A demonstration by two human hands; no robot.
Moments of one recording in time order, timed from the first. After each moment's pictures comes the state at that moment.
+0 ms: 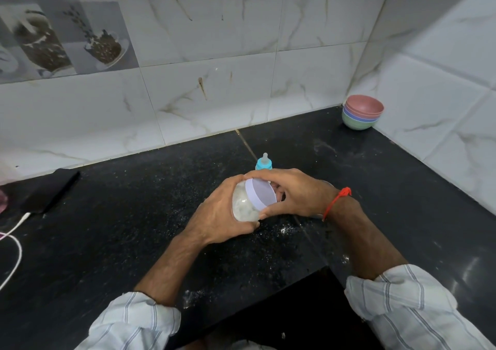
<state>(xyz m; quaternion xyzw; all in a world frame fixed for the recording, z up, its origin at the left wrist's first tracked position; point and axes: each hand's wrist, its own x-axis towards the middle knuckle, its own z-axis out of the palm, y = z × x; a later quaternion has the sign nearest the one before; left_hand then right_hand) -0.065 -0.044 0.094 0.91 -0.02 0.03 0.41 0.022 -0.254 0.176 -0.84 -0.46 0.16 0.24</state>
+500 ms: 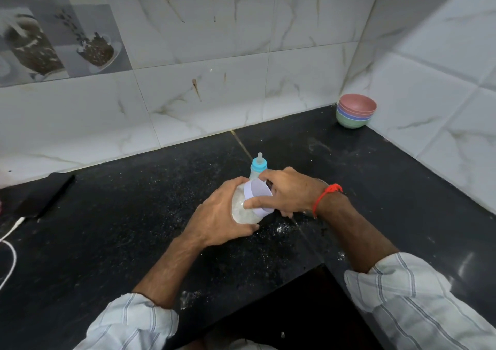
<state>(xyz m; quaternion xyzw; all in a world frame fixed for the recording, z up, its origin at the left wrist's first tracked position) -0.066 -0.053 0.091 0.92 -0.03 0.04 0.39 0.022 -0.248 0.167 -0.91 -0.32 0.20 0.19</state>
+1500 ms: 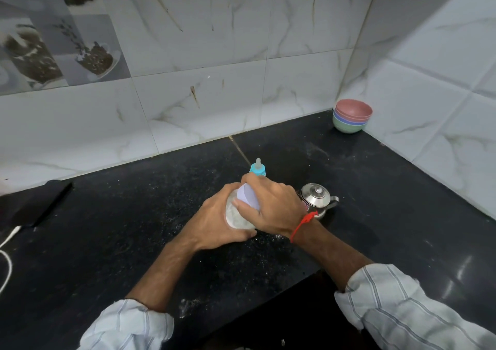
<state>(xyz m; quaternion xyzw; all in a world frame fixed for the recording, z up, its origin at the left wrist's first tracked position) -0.065 -0.043 0.097 0.89 -0.06 0.01 0.45 -0.008 -0.225 0.129 -0.89 -0.38 -0.15 0.20</state>
